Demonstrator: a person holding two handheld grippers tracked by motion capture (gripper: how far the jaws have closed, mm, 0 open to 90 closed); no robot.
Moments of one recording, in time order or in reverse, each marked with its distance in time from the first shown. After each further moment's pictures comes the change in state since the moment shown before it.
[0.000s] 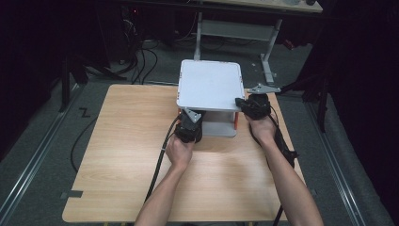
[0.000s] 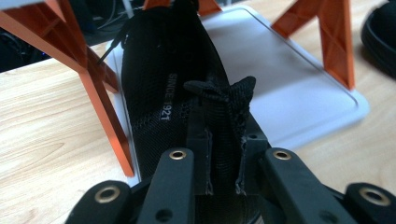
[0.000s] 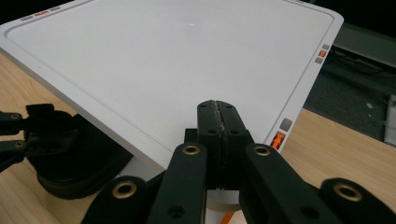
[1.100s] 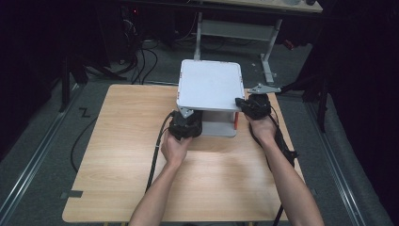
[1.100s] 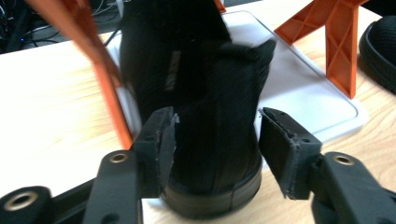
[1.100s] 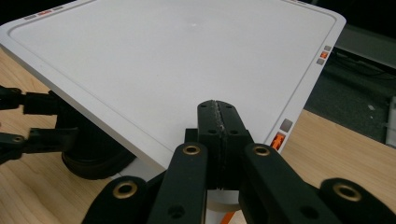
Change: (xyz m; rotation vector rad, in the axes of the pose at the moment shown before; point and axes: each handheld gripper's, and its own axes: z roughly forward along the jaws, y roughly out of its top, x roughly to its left) left arm 0.025 0.012 -0.009 0.029 -0.040 -0.083; right arm -0.001 0.000 0.000 -0.003 0.005 -0.006
